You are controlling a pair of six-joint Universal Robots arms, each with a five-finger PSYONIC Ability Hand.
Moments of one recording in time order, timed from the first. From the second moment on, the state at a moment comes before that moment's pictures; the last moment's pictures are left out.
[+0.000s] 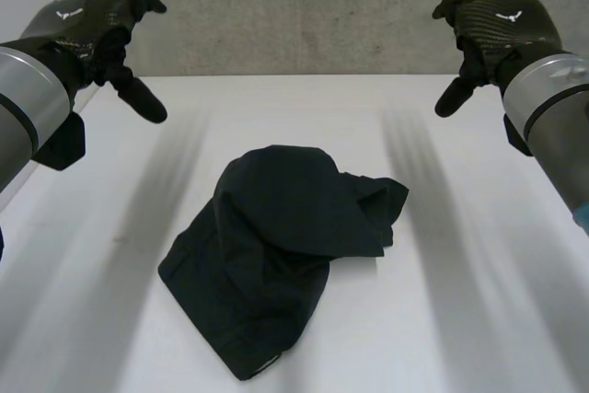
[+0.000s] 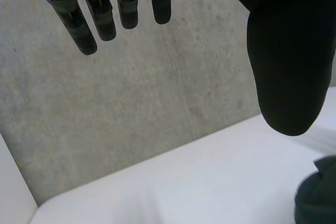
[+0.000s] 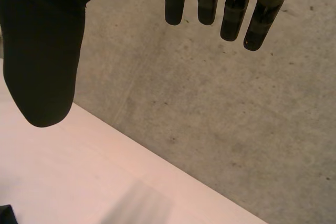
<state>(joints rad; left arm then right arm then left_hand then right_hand) 4.34 -1.66 -1.27 2.88 -1.60 3.15 1.97 -1.33 1.24 0.08 1.60 2.97 0.20 0.20 0.20 0.20 0.04 0.20 0.22 0.21 0.23 0.07</state>
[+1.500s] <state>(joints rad) 4.18 -2.03 -1.17 3.66 -1.62 3.61 1.87 -1.34 1.79 -0.16 1.26 2.76 1.12 1.19 1.19 1.20 0.95 0.20 0.22 0.21 0.23 0.07</state>
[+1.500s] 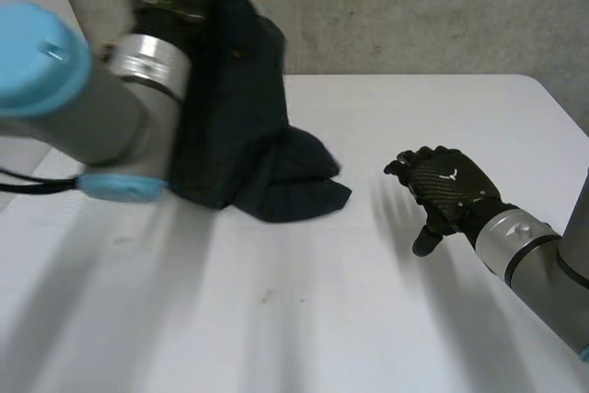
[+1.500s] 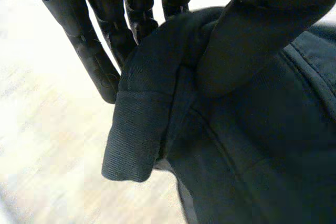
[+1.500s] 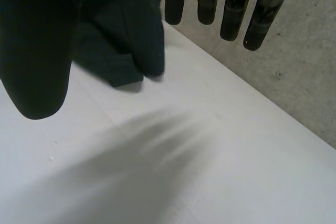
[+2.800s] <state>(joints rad) 4.31 -1.86 -1.46 3.13 -1.60 3.52 1.97 -1.43 1.83 0.15 1.26 2.92 0.39 0.38 0.39 0.38 0.20 0.83 1.00 0.97 0.98 0.78</state>
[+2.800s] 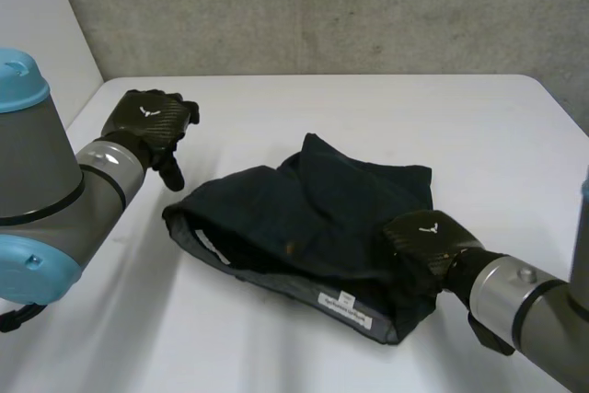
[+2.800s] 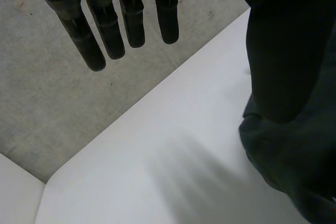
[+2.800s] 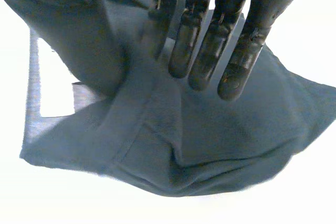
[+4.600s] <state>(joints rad) 4.13 -2.09 -1.49 3.28 -1.59 3.42 2.33 -1.29 1.58 -0.01 1.77 2.62 0.39 0.38 0.39 0.38 0.20 0.96 1.17 1.18 1.19 0.97</state>
